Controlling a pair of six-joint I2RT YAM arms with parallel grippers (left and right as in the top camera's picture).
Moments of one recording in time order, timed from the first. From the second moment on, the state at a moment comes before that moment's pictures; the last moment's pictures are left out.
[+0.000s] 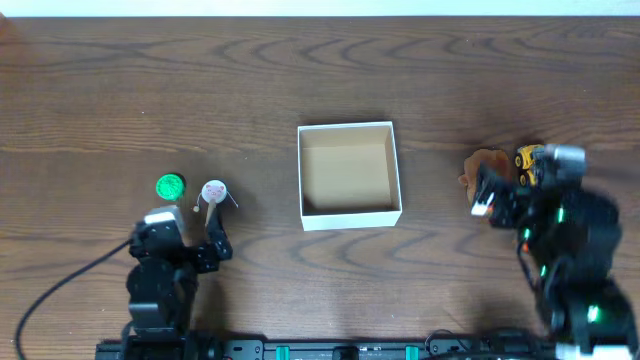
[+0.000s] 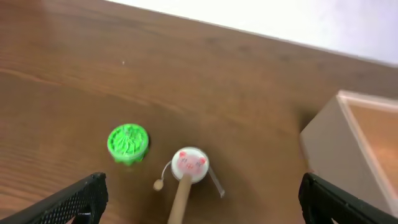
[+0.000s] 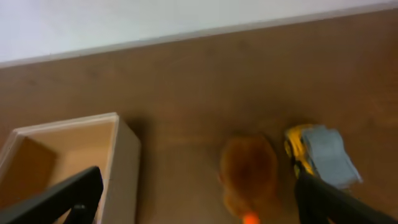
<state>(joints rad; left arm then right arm) -0.01 0.22 0.33 -0.50 -0.06 -0.22 0.02 0.74 0.82 -0.62 -0.01 0.21</state>
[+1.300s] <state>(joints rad) -0.01 0.63 0.67 -0.80 0.03 -0.30 -0.38 1.87 1.46 -0.91 -0.03 -0.41</state>
